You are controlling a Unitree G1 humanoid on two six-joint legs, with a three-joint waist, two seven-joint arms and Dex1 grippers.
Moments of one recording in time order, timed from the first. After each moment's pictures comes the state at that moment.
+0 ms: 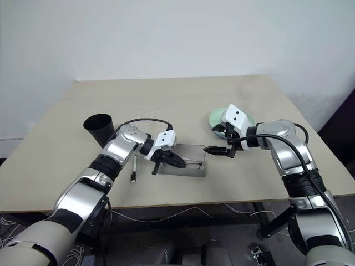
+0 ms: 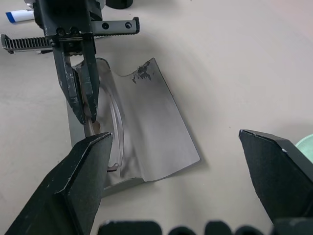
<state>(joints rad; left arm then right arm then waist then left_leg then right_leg) -0.93 0.29 -0.35 0.84 0.06 0.01 -1.45 -0.68 -0.65 0.18 0.10 0.17 0.54 1.13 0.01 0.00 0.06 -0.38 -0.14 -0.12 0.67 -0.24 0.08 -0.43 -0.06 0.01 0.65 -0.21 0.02</state>
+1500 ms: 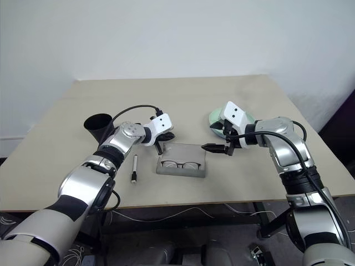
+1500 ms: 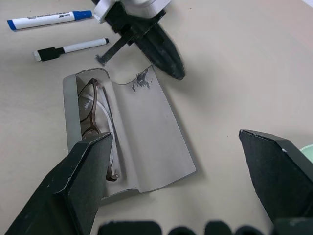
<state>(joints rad) -1.09 0.24 -0.29 1.27 0.26 -0.19 -0.84 -0.70 -0.64 0.18 0.11 0.17 0.53 1.13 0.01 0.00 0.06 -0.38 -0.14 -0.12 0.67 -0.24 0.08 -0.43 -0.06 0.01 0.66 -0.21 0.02</state>
